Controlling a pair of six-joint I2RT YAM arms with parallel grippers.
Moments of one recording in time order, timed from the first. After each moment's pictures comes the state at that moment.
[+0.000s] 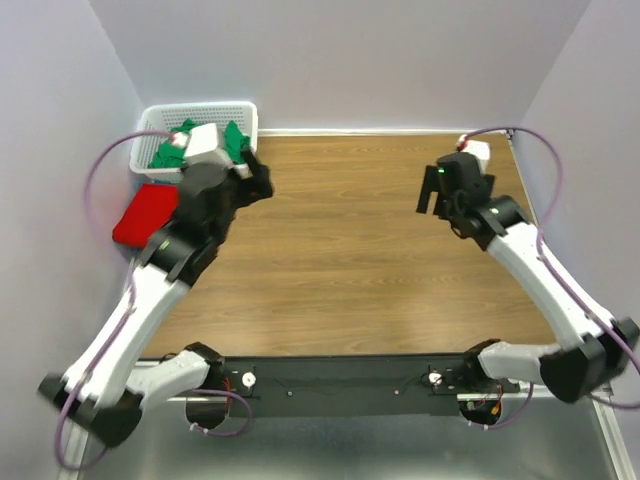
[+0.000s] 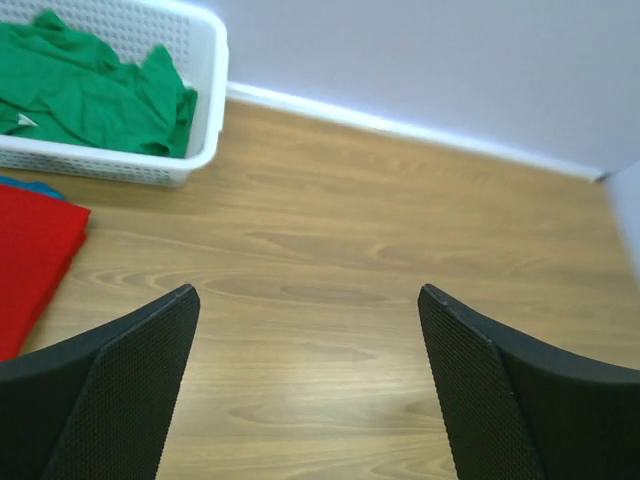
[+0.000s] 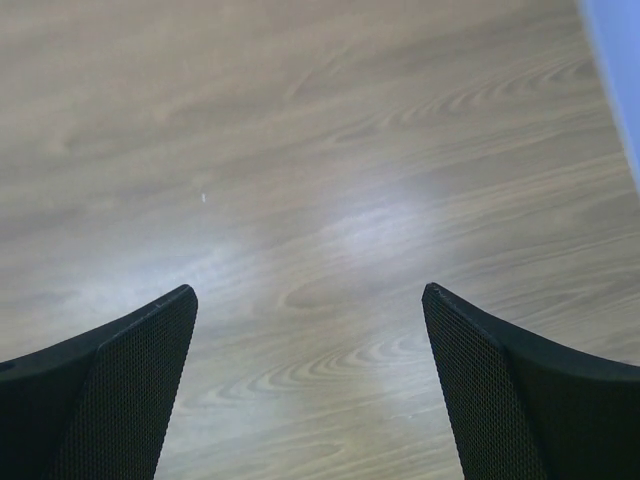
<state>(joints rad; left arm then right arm) -0.52 1.08 1.25 -0.43 -0.41 -0.44 0.45 1.28 1.26 -0.74 0.51 0.41</state>
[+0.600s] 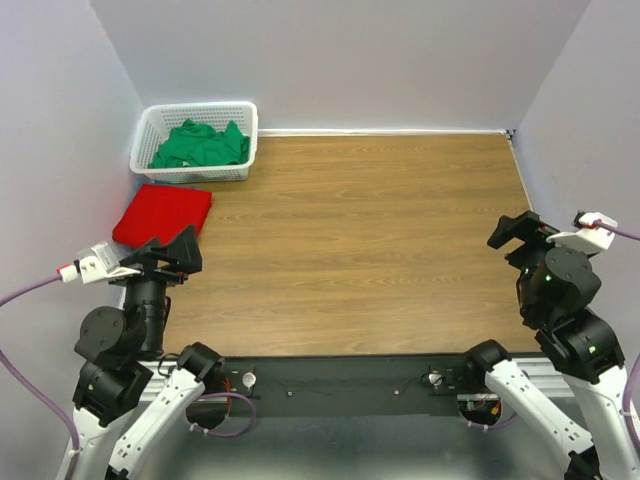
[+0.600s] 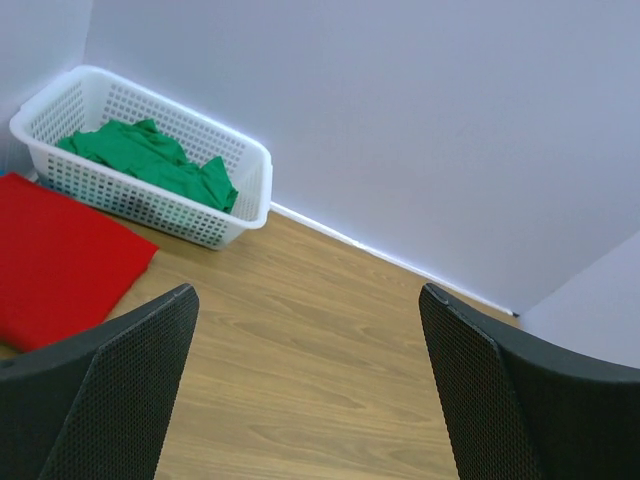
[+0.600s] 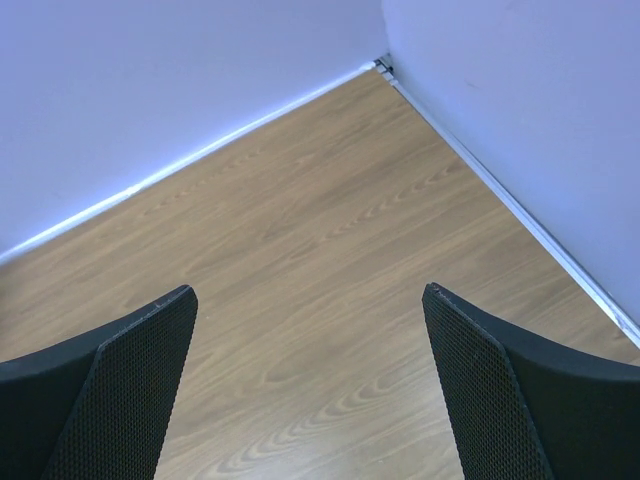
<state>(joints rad) -0.51 0.22 0.87 -0.45 -0.56 -0.44 0.43 0.49 0.99 -0.66 0.77 0.39</state>
